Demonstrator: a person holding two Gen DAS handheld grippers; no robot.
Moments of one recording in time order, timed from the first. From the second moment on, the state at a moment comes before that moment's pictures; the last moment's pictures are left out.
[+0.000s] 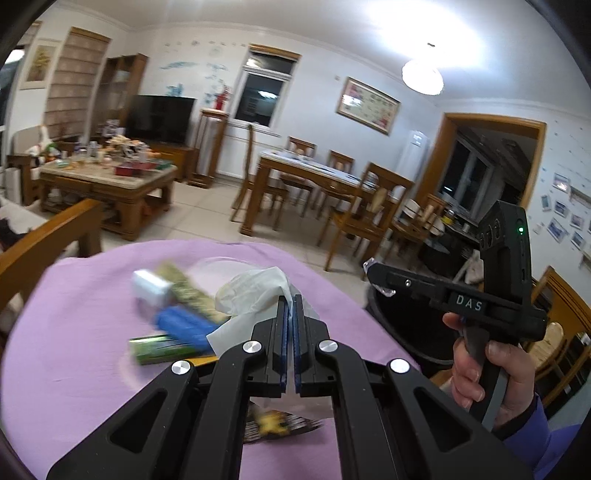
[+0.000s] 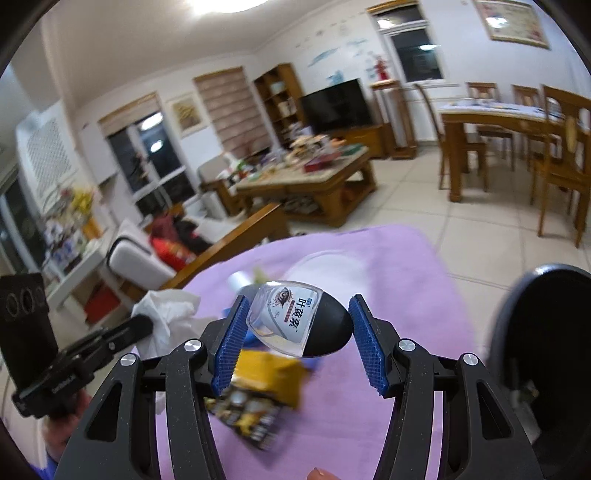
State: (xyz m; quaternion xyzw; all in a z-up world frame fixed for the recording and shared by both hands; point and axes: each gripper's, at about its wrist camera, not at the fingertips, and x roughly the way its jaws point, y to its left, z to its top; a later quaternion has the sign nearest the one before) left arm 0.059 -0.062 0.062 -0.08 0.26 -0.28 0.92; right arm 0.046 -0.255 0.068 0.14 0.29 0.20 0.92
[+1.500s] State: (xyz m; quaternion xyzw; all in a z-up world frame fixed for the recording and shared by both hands) left arm 0.092 -0.349 -0.009 0.01 0.38 -0.42 0.83; right arm -0.020 -0.566 -0.054 0.32 0.29 0.01 0.90
